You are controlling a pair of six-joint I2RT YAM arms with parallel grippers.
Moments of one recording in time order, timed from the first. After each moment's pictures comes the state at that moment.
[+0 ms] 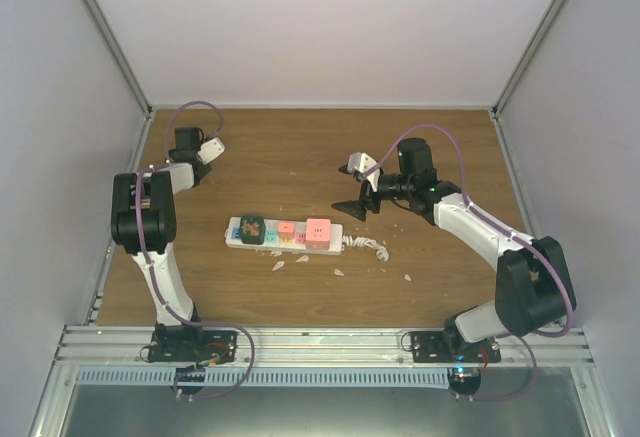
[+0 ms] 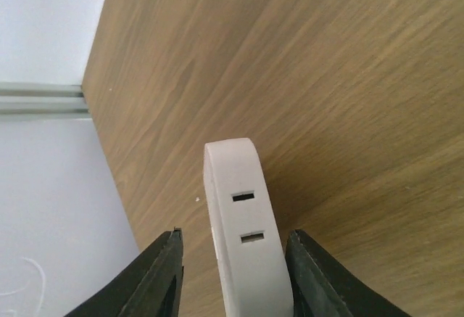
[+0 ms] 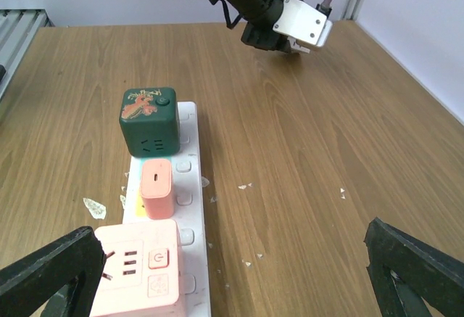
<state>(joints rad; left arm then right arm) 0.09 2.01 1.20 0.09 -0.29 1.03 0.39 1.46 0.95 -0.05 -0.85 -0.55</state>
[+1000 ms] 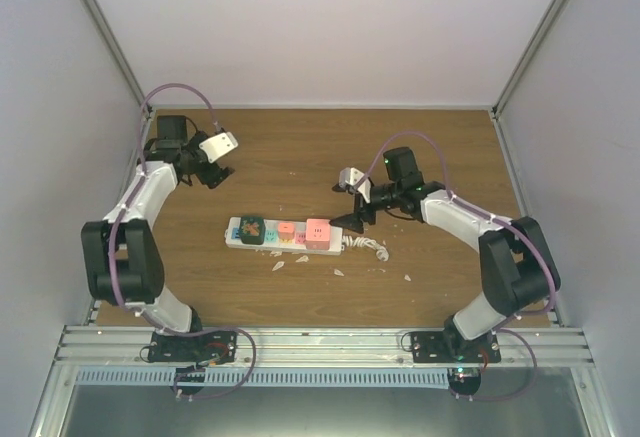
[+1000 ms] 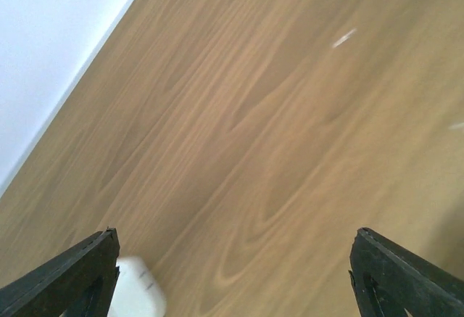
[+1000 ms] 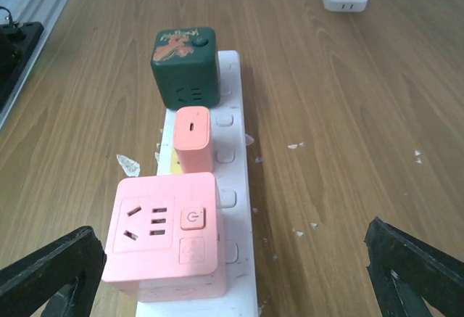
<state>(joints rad) 0.07 1.63 1.21 -0.43 0.33 0.94 0.41 1.57 0.95 -0.14 -0.90 -0.65</state>
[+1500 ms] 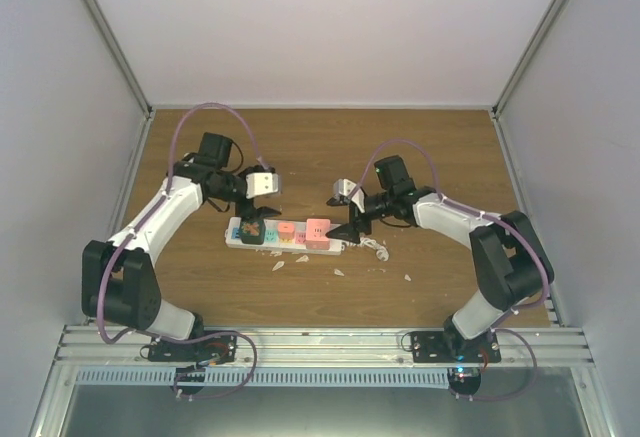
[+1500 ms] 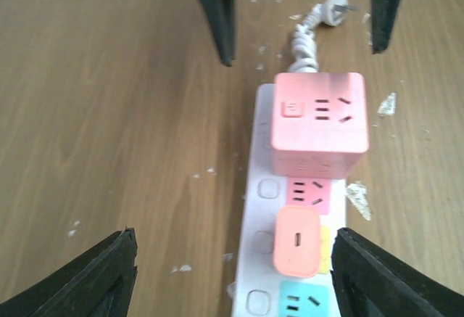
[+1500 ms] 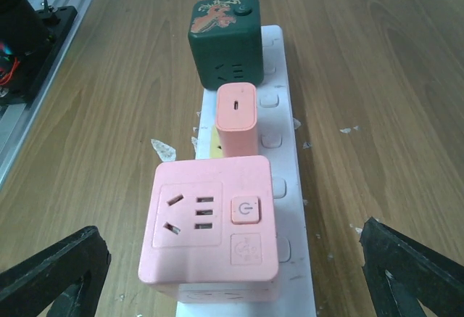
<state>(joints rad) -0.19 1.46 1.13 -0.73 0.76 1.15 0.46 1.62 0.92 -0.15 -0.92 -0.66</state>
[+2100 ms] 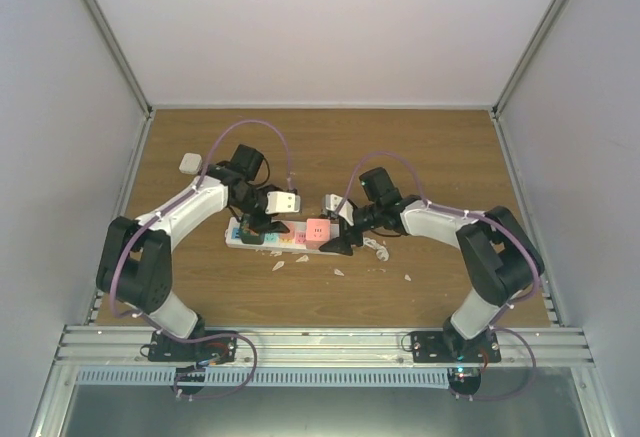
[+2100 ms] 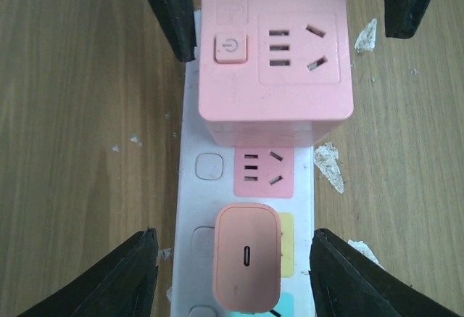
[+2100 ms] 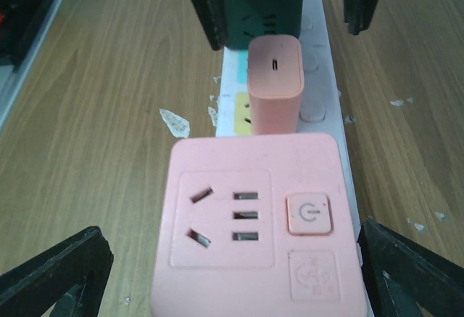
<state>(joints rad) -0.36 1.57 1.11 -0.76 0.57 1.15 0.55 1.67 0.88 -0.11 -0.83 -0.66</state>
